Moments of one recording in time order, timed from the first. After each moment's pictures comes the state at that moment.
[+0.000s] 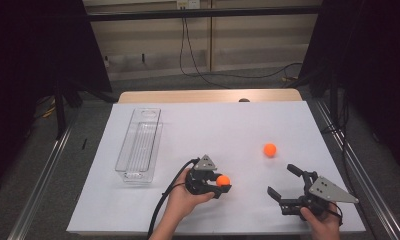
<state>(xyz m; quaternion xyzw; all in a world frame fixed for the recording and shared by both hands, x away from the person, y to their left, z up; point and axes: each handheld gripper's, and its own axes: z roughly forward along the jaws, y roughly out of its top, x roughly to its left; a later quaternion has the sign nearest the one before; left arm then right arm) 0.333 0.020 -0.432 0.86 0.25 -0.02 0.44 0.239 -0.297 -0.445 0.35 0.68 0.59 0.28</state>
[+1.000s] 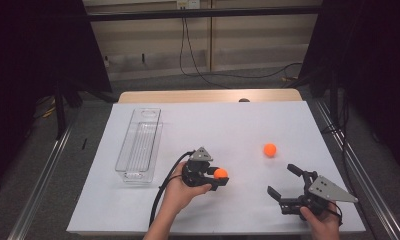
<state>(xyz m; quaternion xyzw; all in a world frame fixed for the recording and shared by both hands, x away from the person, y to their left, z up) 0.346 0.026 -0.417 0.86 0.26 -0.03 0.44 0.241 -0.297 -0.446 0.35 0.68 0.58 0.28</state>
